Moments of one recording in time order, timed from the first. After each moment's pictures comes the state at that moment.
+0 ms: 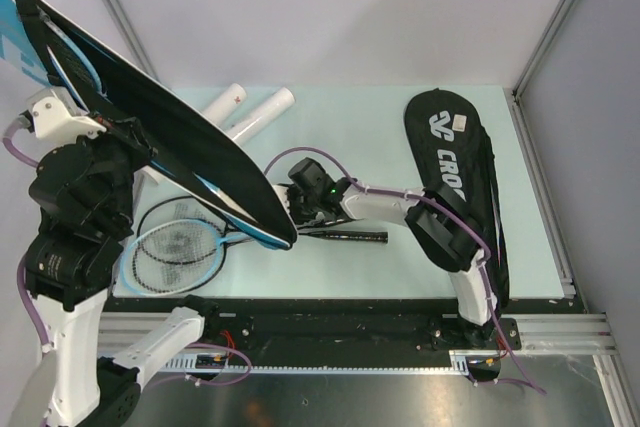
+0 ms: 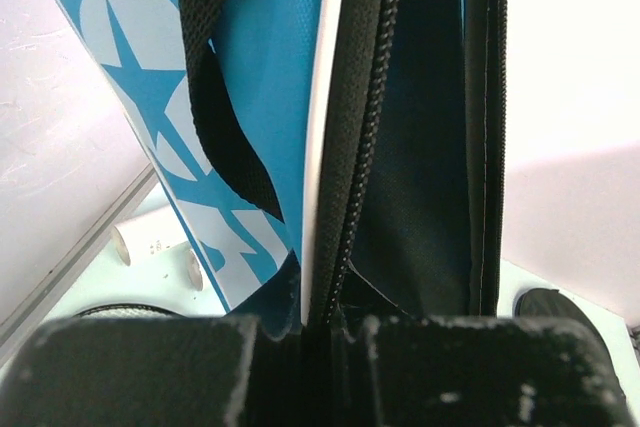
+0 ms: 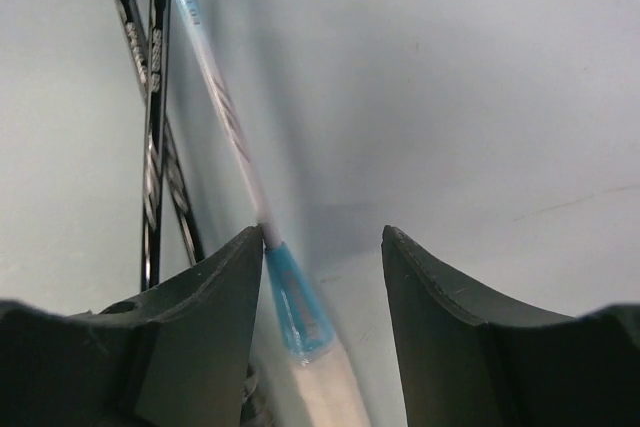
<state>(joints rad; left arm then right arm) -0.33 0.86 1.63 -0.78 -0.59 -0.38 0.93 2.03 1.40 -0.15 -0.21 -0.74</state>
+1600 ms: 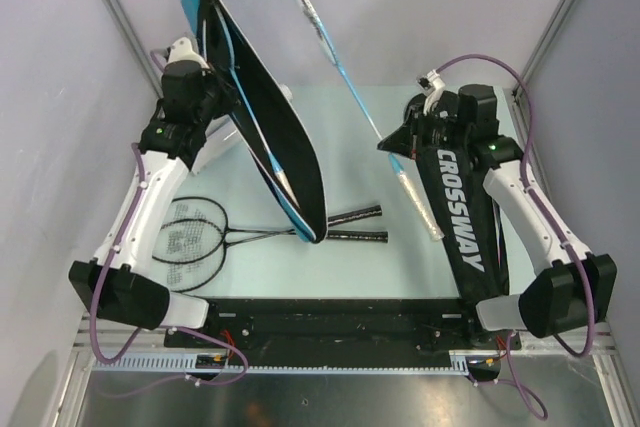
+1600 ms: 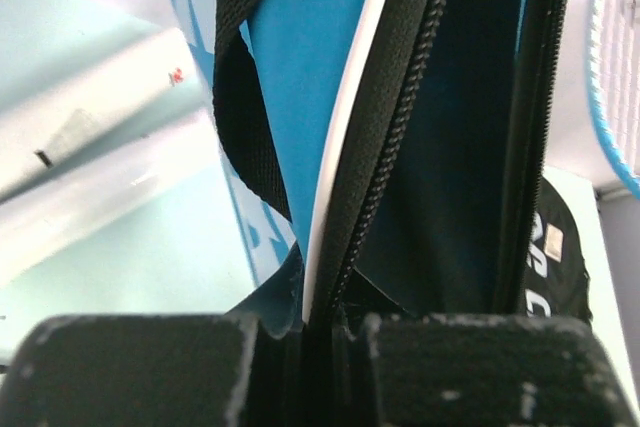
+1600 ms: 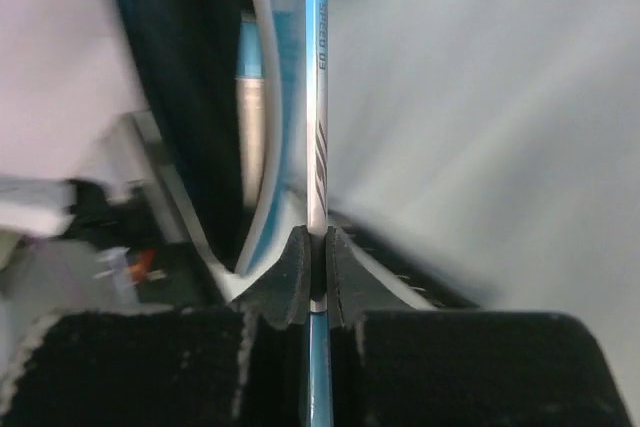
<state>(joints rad) -0.21 1.38 1.55 -0.46 -0.17 -0.49 0.25 1.33 1.29 -0.39 -0.69 0.11</state>
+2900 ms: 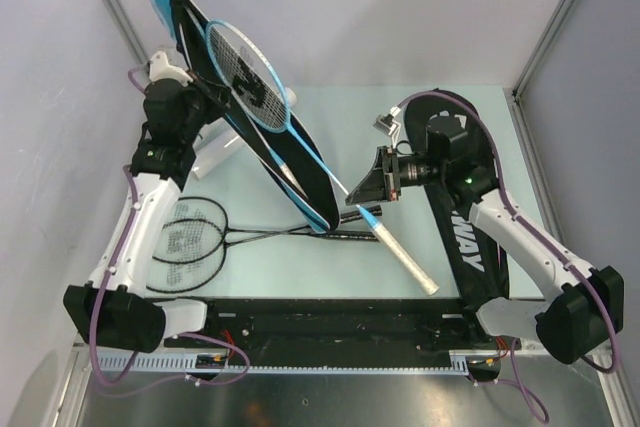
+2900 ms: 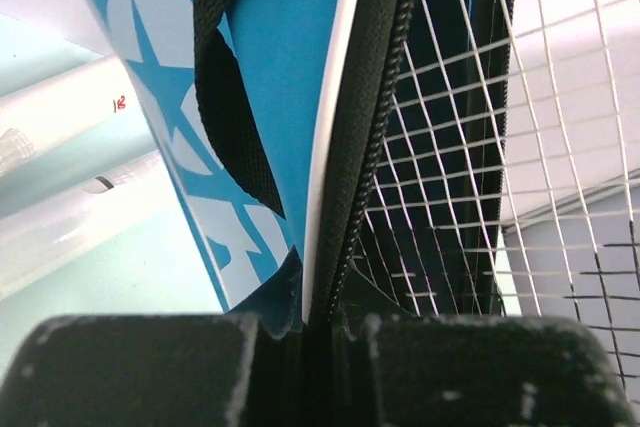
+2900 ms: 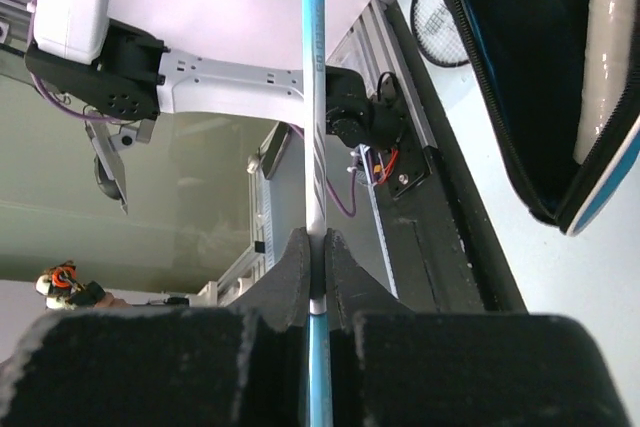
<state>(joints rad) -0.12 1.26 1.30 -0.18 0.00 -0.62 0.48 1.22 1.07 -0.15 -1.09 0.69</state>
